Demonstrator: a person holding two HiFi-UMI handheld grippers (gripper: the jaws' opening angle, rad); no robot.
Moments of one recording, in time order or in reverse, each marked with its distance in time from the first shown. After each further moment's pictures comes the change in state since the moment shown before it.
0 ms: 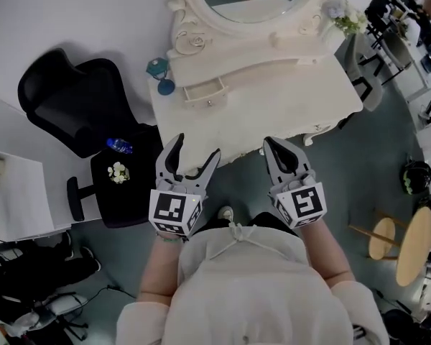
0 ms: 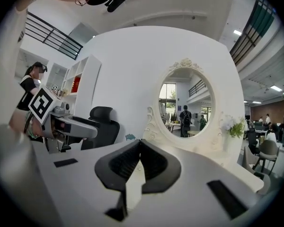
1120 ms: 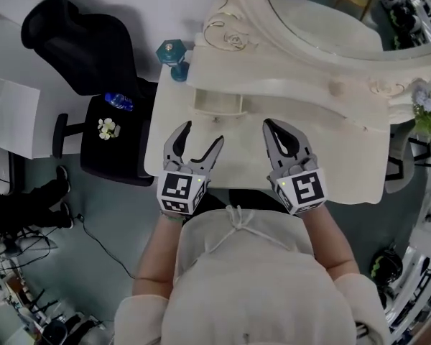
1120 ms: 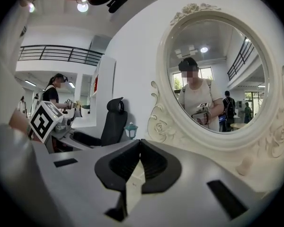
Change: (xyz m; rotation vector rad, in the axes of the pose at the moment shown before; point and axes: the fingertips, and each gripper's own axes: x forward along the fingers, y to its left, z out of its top) left arm 0.174 0.098 -0.115 -0.174 0.170 0.455; right arm 0.236 -0.105 -0.073 -0.013 0.062 0.523
